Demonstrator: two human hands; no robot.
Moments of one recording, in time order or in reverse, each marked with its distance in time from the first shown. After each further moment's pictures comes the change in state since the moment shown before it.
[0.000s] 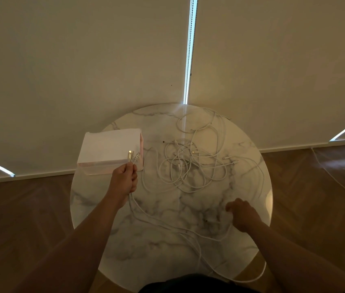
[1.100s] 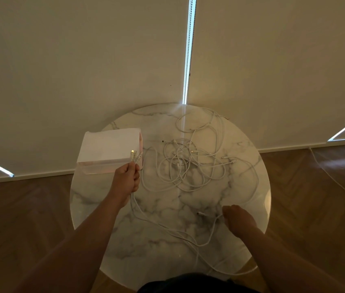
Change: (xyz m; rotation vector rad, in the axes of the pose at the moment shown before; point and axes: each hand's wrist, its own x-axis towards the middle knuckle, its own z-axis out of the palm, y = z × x) left_hand -0.004 -0.004 0.005 -0.008 -0.023 0.010; right_hand -0.005 -0.004 0.027 -0.020 0.045 -0.049
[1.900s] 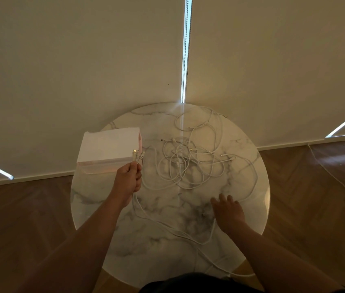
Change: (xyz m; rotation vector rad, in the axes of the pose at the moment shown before) left_hand -0.013 0.005 0.006 0.012 -0.035 0.005; right_hand -0.008 -0.045 -0.011 -0.261 0.082 -0.025
